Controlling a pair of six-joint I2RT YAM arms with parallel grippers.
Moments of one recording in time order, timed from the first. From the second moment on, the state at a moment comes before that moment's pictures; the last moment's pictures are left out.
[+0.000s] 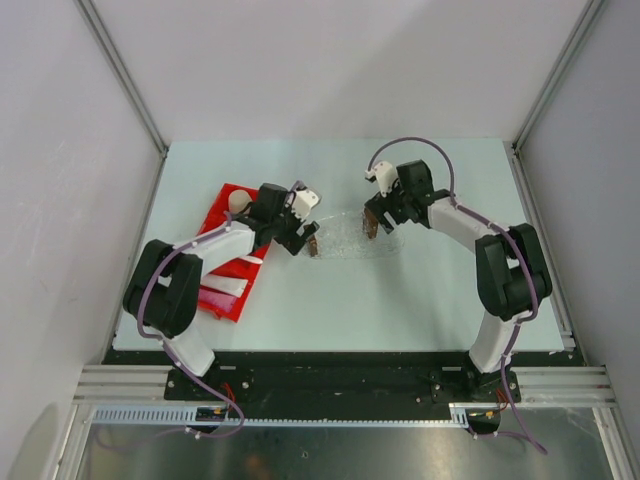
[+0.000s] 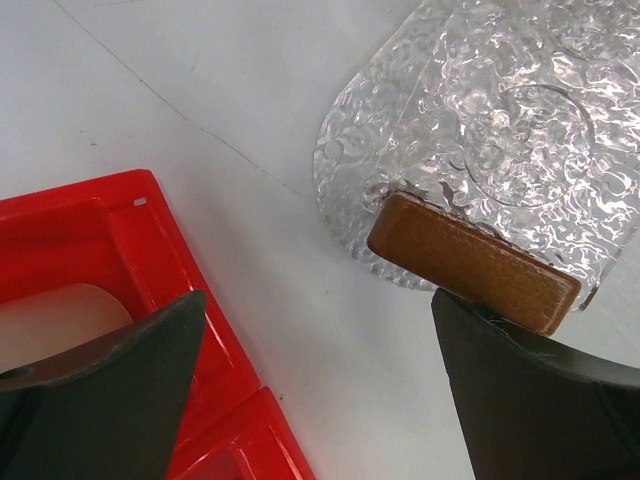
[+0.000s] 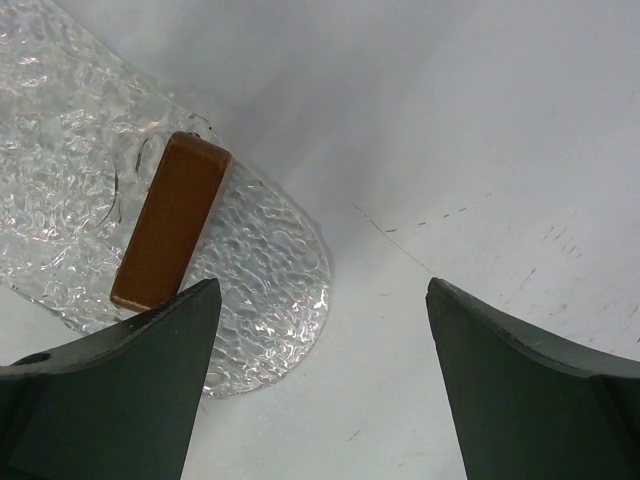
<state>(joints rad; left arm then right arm) -0.45 1.69 1.03 -0.12 0.11 0.37 0.36 1.82 1.27 -0.24 -0.12 -0.42</state>
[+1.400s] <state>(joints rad) -0.42 1.69 1.04 -0.13 0.03 0.48 0.49 1.71 1.19 -0.29 0.00 -0.41</state>
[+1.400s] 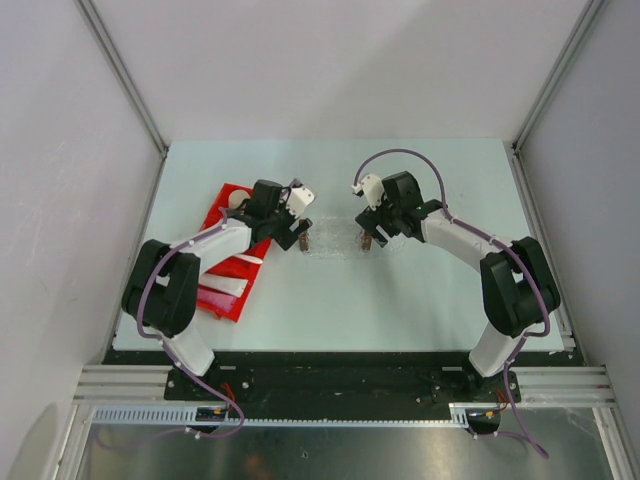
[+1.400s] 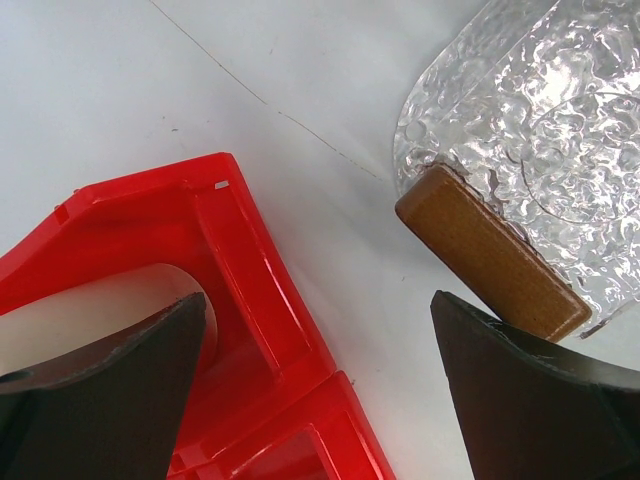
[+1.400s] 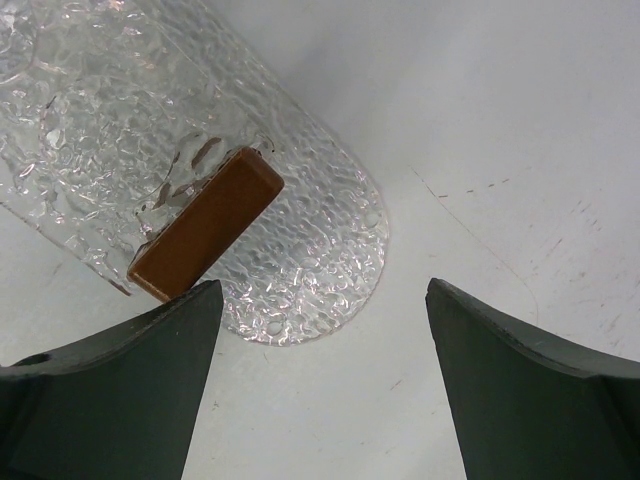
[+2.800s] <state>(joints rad) -0.48 1.73 1.07 -0.09 0.11 0.47 0.53 1.70 1.18 -0.28 -0.16 -0.37</state>
